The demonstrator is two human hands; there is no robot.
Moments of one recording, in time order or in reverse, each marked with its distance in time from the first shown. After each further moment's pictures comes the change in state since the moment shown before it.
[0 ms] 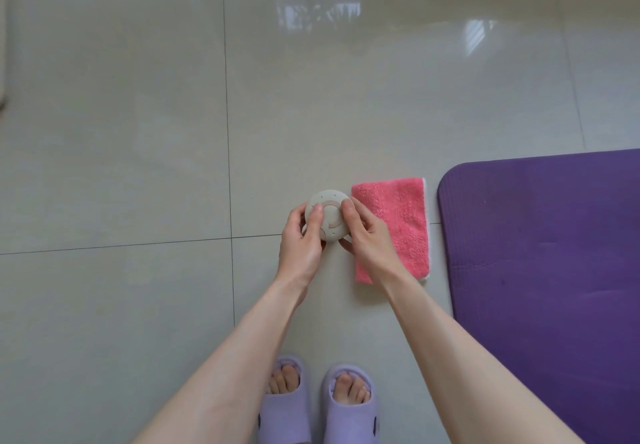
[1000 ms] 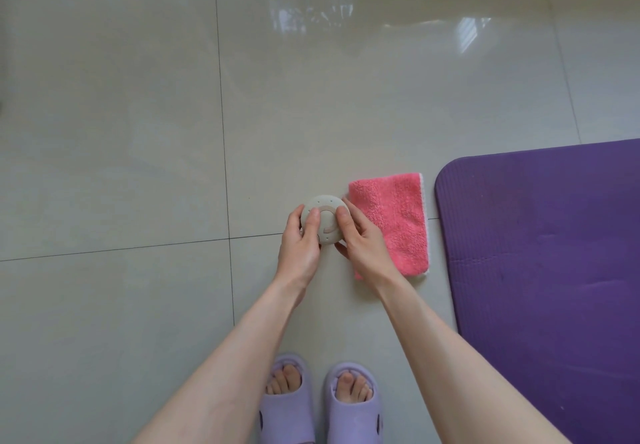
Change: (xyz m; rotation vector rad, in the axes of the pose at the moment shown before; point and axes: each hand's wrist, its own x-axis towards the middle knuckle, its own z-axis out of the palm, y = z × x) left_hand -0.001 -0.006 -0.002 0.065 -0.040 -0.031; right_hand -0.005 0.014 0.004 -0.014 0.078 0.114
